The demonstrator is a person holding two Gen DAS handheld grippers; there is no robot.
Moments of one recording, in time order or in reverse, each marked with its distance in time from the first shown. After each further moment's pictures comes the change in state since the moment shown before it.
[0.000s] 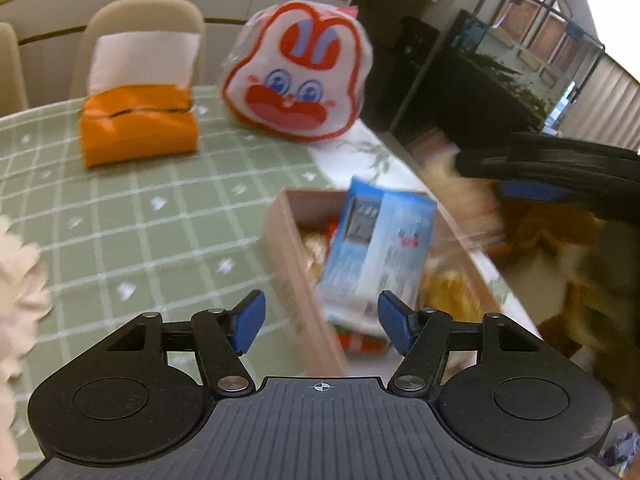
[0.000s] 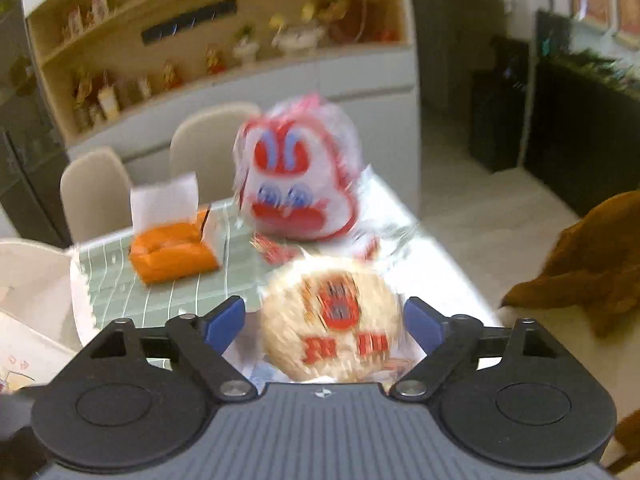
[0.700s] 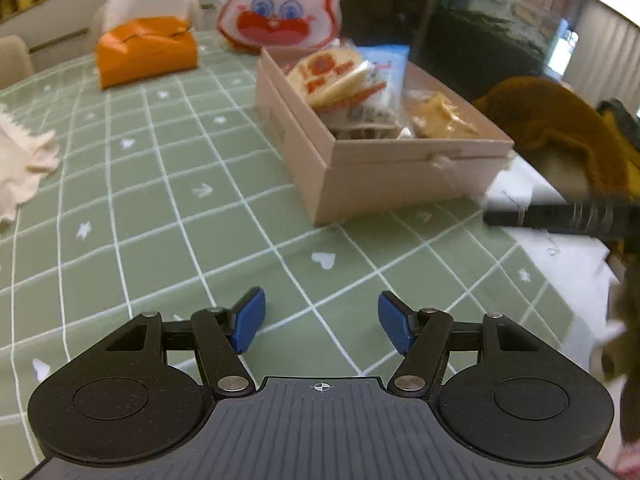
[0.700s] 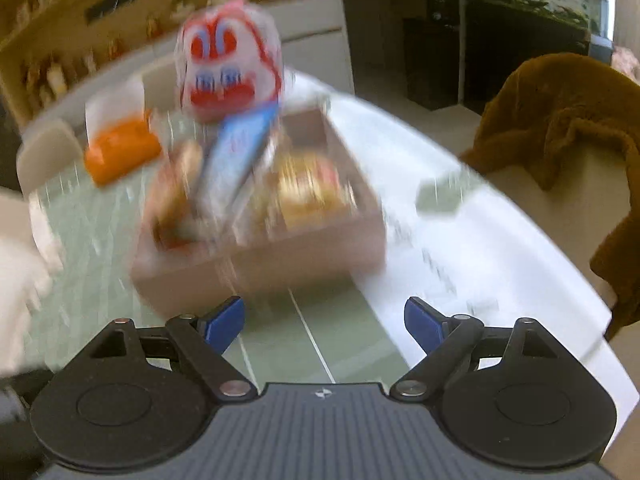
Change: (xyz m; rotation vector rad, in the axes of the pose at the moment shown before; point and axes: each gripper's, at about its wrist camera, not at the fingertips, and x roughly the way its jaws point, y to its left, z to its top) left arm 0.000 -0.037 -0.158 0.134 -0.033 0.120; right arm -0.041 -0.024 -0.191 0.113 0.069 -0.151
